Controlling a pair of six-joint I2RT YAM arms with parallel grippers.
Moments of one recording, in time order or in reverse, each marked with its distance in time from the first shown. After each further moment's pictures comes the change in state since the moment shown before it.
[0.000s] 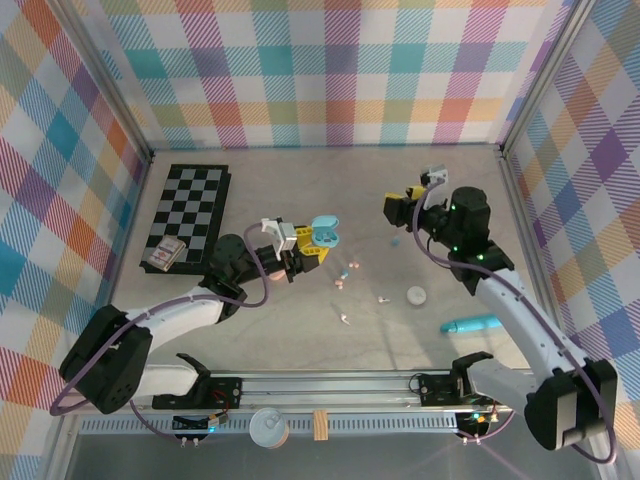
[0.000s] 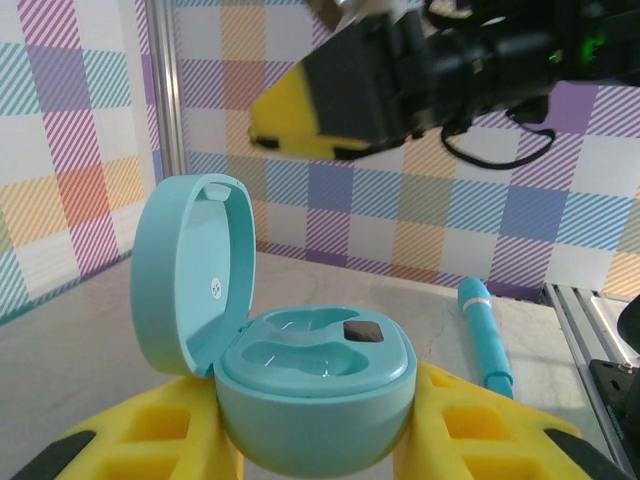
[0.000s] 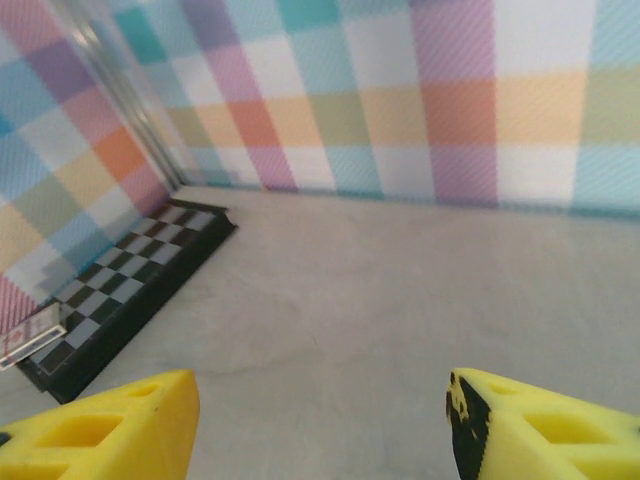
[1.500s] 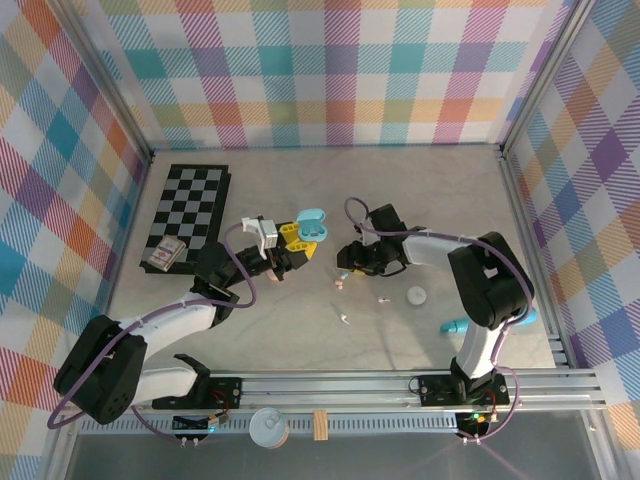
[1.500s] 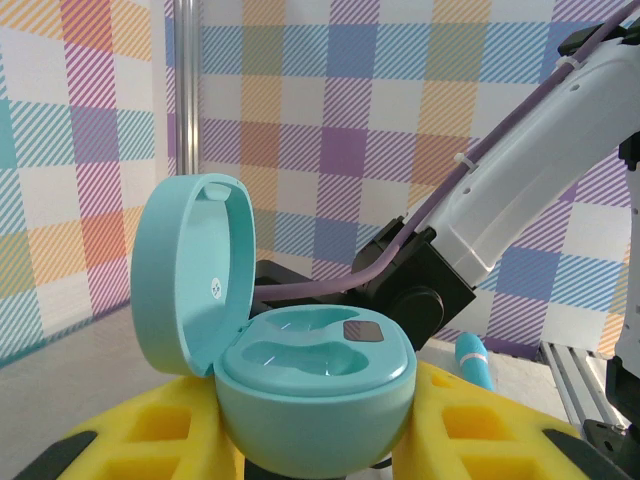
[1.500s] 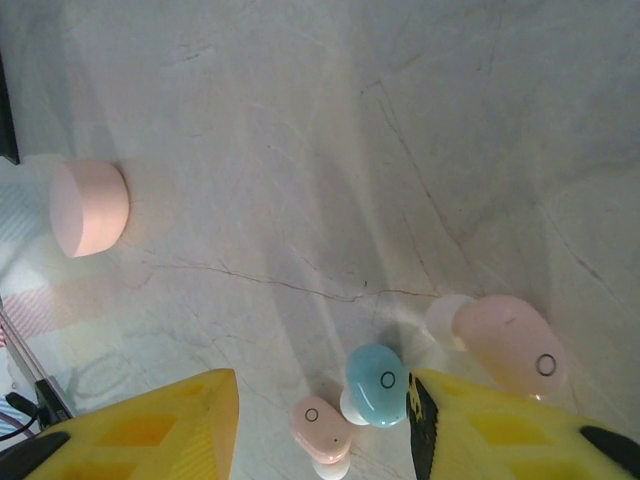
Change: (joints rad) left arm 0.057 -0.053 -0.060 0.151 0.016 -0.132; right arm 0.192 0.713 0.118 -0.195 -0.275 0.312
